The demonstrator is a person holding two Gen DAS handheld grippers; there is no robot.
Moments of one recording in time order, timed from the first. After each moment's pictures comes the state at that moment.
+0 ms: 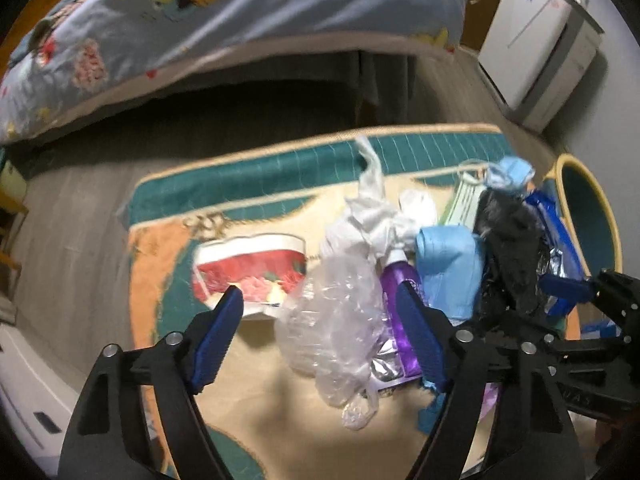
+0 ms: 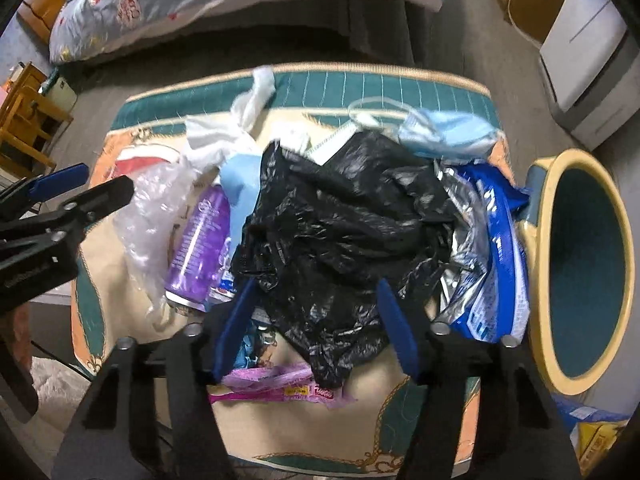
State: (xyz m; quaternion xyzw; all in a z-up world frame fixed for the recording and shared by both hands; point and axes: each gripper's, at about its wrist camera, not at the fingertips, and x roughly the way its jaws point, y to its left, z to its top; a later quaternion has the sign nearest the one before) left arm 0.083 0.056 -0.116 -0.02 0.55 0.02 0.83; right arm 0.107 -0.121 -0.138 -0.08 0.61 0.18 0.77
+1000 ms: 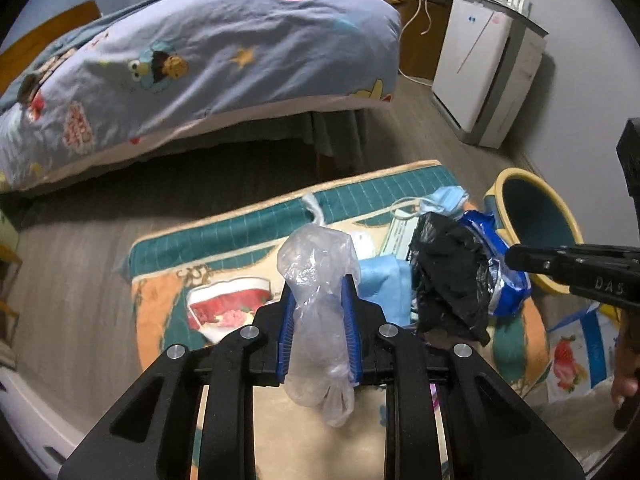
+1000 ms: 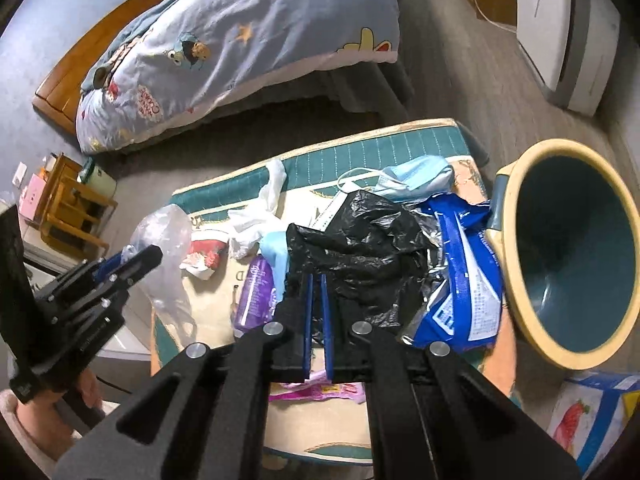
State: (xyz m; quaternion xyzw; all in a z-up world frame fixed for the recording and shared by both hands) left arm 0.054 0.027 -0.048 0.01 0.47 -0.03 0.88; right arm 0.099 -0.181 -0.069 0.07 0.55 0.21 0.81
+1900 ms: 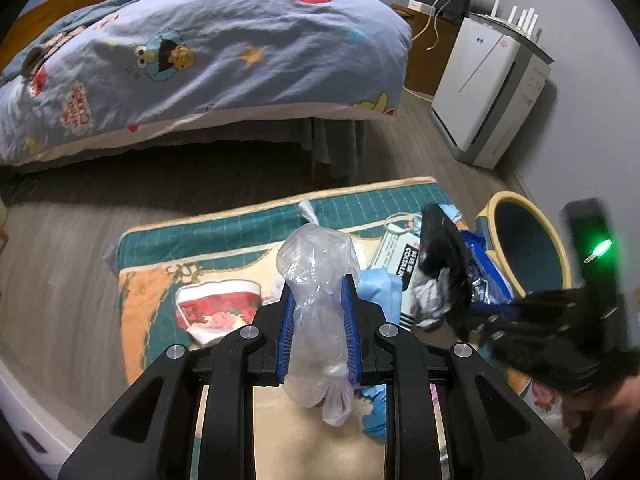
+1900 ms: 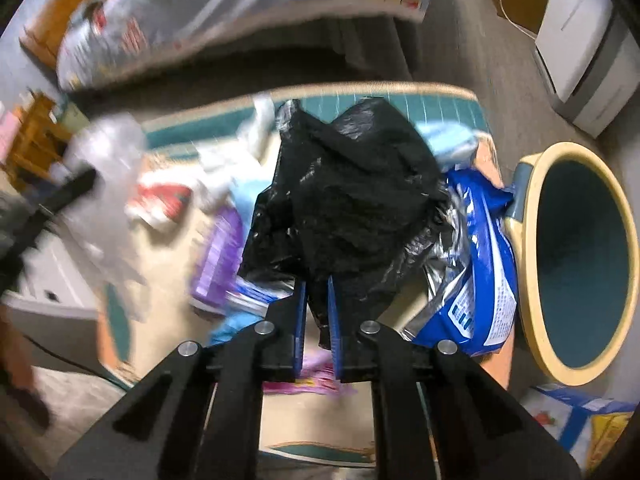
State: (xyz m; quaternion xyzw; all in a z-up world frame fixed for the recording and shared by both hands) left arm 0.056 0.039 -0.048 -0.04 0.46 -0.04 0.89; right arm 0.100 -0.152 -0.105 0.00 0.58 0.21 0.78
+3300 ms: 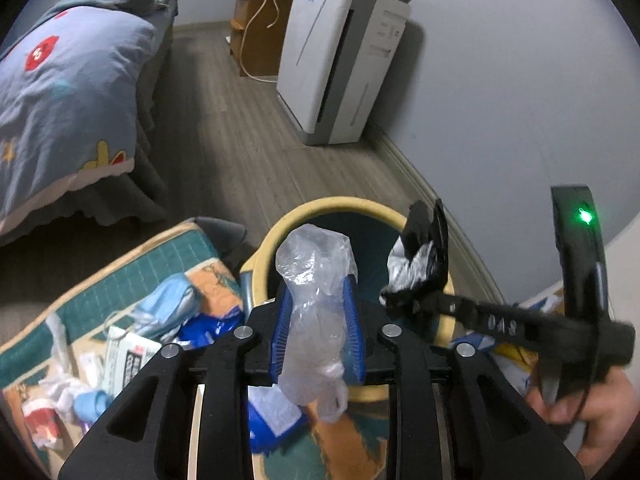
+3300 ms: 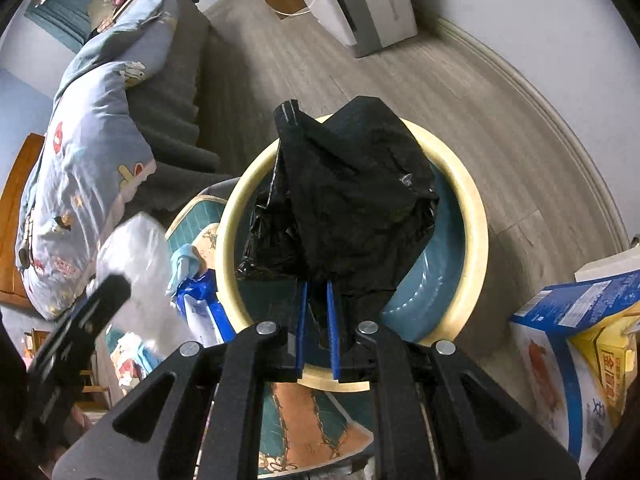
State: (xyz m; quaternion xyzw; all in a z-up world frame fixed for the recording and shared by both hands) left arm 0.146 -0.244 -0.044 0.01 0.46 -0.25 0.85; right arm 0.110 -0.443 -0.106 0.26 0.54 -0.02 0.80
